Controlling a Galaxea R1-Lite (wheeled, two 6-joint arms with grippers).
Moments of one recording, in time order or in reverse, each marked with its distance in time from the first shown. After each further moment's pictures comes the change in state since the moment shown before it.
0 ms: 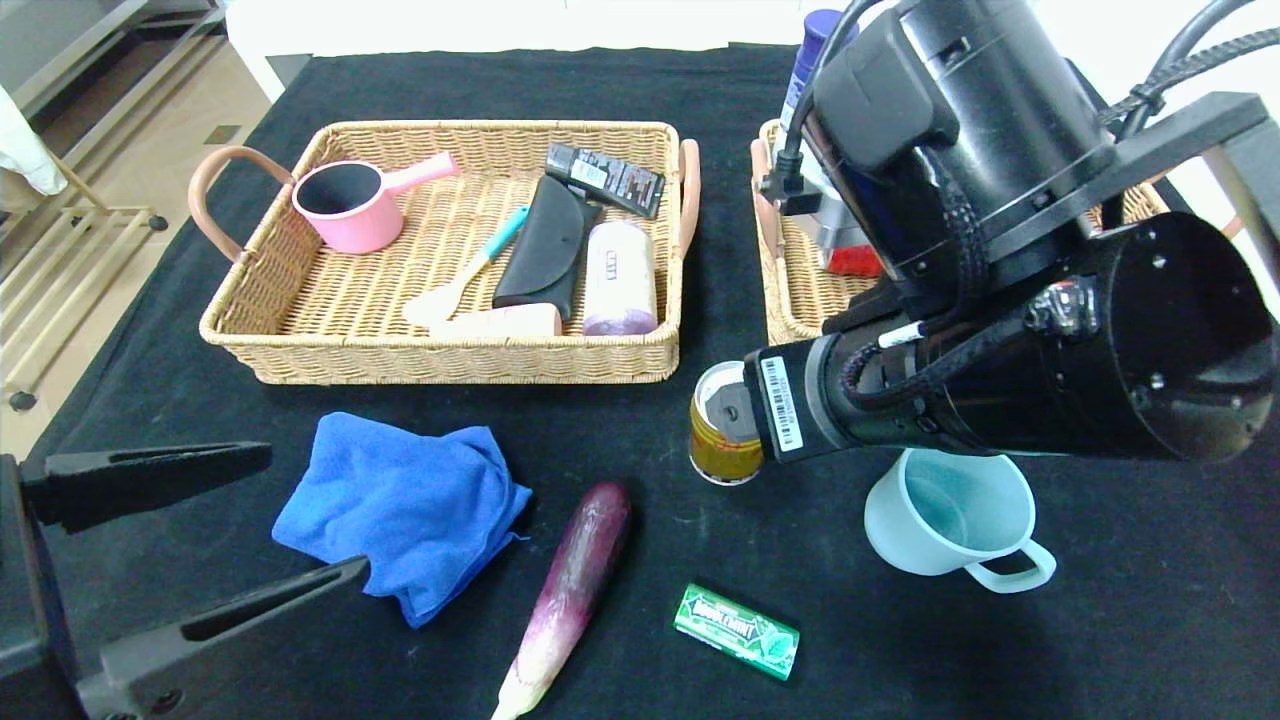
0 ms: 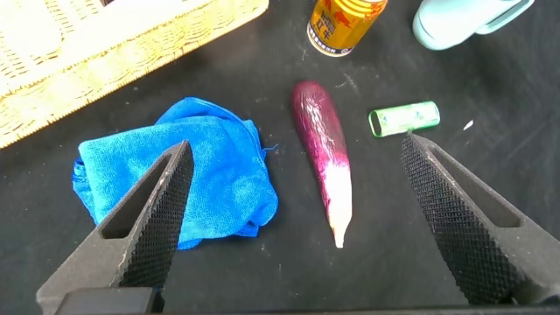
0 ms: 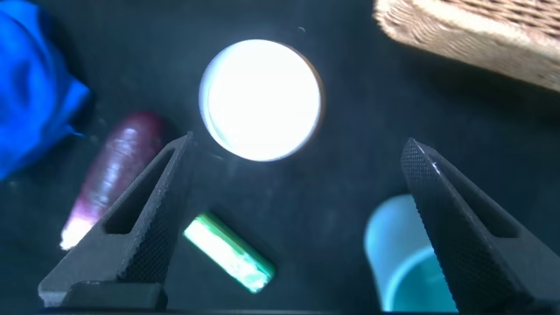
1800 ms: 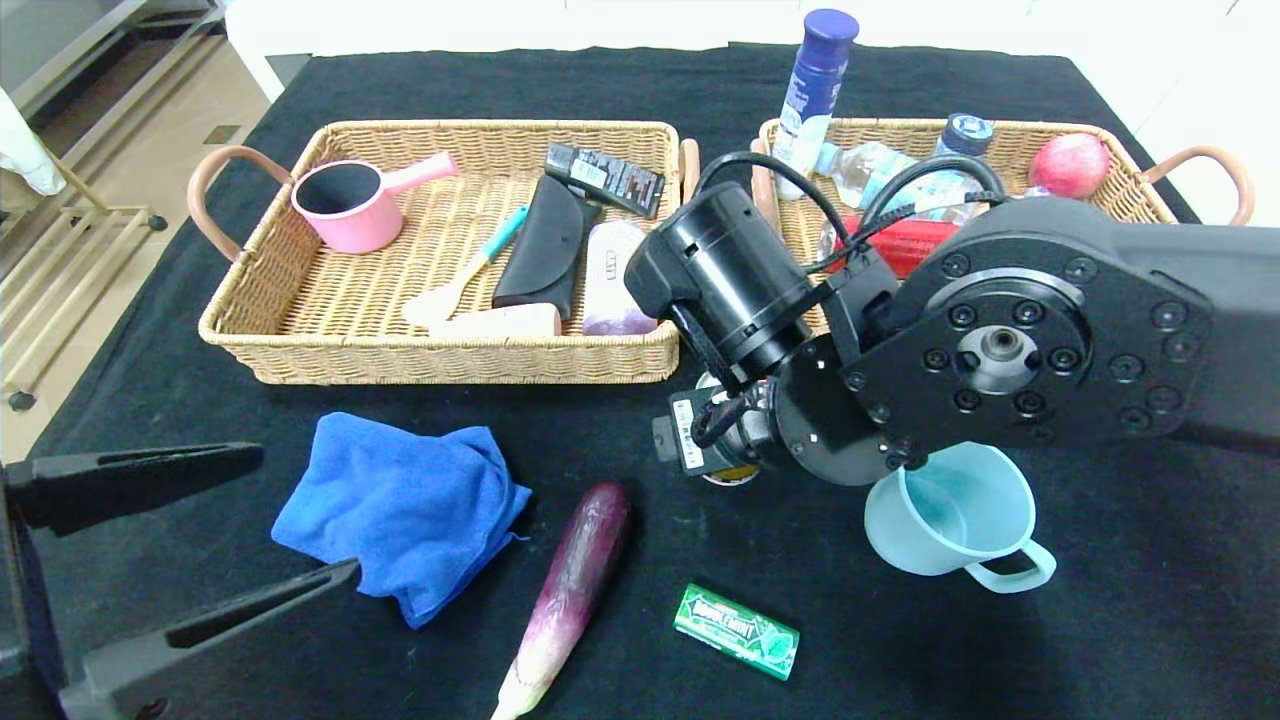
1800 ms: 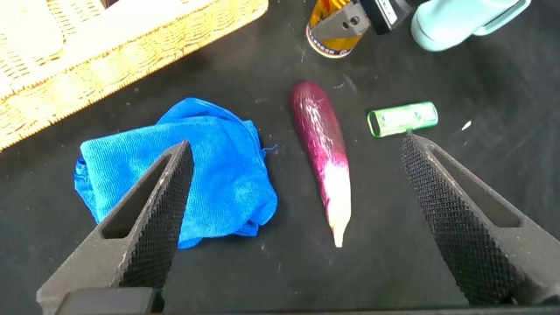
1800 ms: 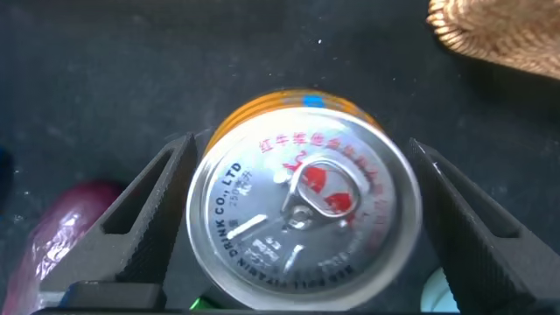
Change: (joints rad) left arm 0.000 -0.012 0.004 0.001 -0.001 0.000; right arm -0.032 0.243 -0.123 -0.021 -0.074 0.046
